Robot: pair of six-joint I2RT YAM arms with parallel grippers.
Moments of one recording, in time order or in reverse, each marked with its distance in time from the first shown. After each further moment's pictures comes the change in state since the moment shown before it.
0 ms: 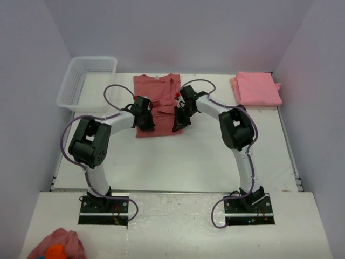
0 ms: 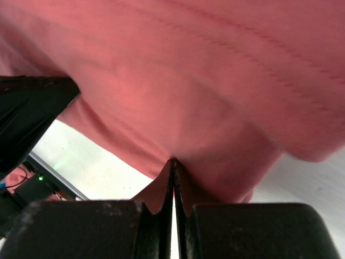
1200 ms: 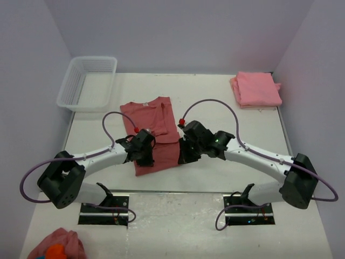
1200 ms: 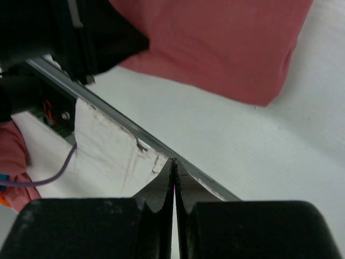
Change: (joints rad) left arm -0.316 -0.514 -0.486 -0.173 -0.050 -0.226; right arm 0.424 -0.976 -0.846 0.146 0.311 0.261
